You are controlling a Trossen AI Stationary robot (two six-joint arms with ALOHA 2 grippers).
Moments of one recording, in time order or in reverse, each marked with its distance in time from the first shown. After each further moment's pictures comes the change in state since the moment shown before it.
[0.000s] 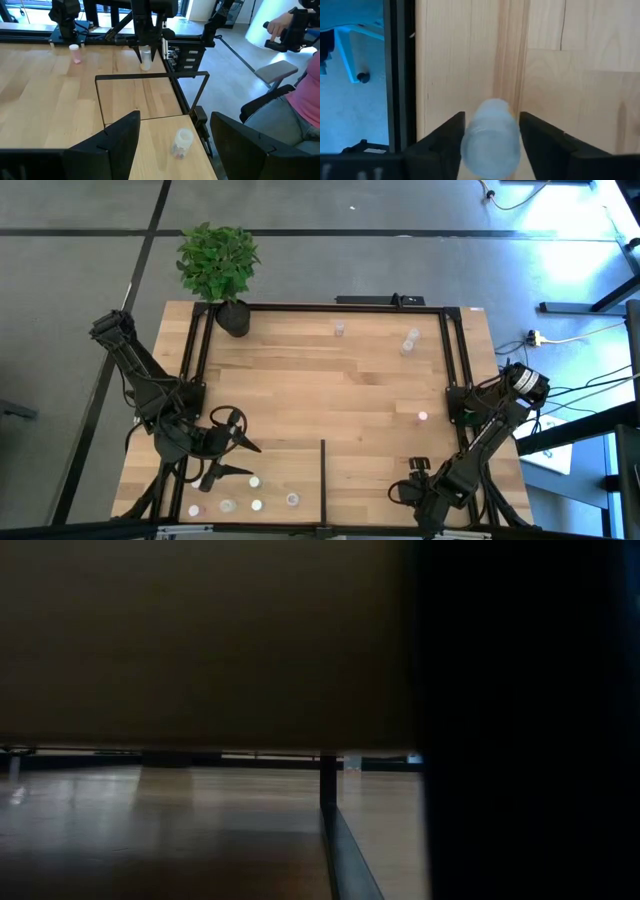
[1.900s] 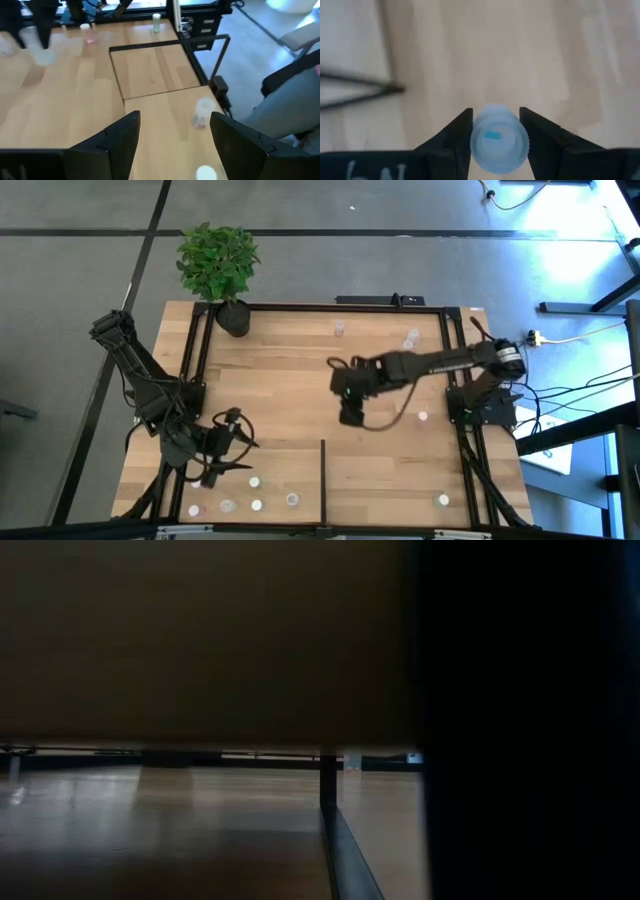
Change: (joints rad) left arm 0.000 0.002 0.000 -0.164 -0.011 0.010; right arm -0.846 -0.002 0.464 -0.284 0.069 -0.660
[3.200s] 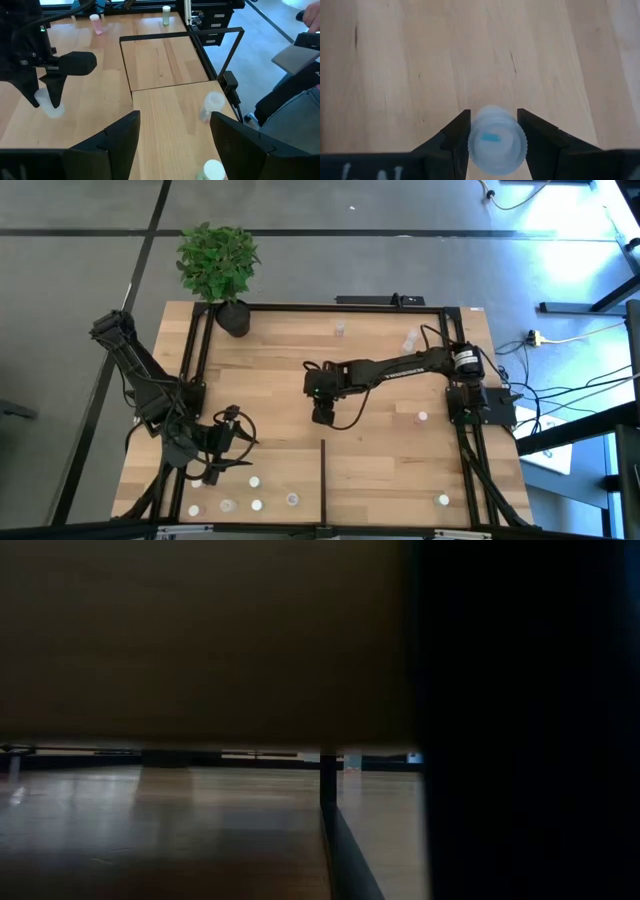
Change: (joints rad) left arm 0.000 0.000 0.000 -0.051 -0.026 -0.054; right arm -0.086 0.294 -0.013 0.355 -0.024 -0.115
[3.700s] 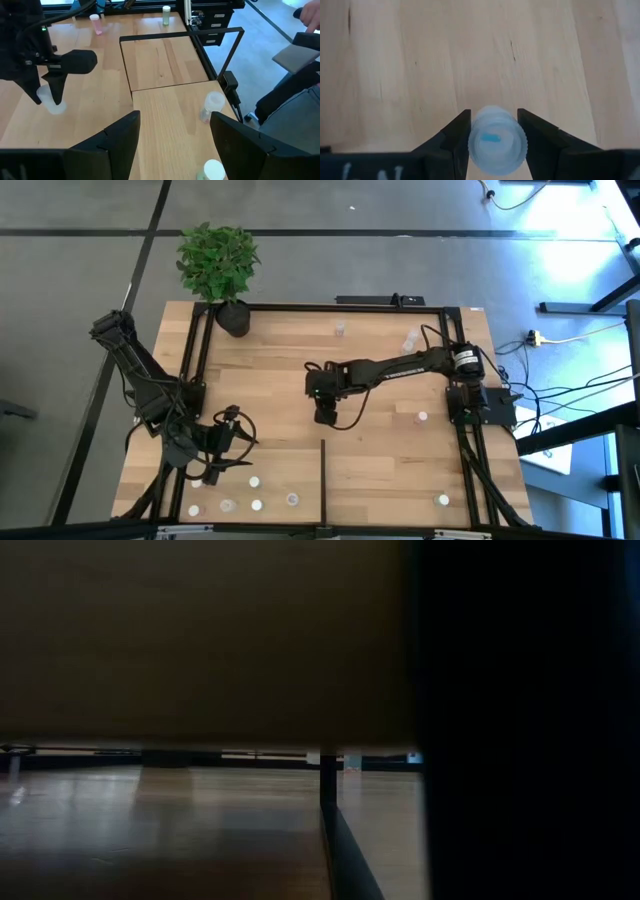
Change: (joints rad) left arm 0.000 0.000 0.000 0.000 0.000 0.000; right arm 0.000 0.003 0.000 -0.043 0.000 -0.021
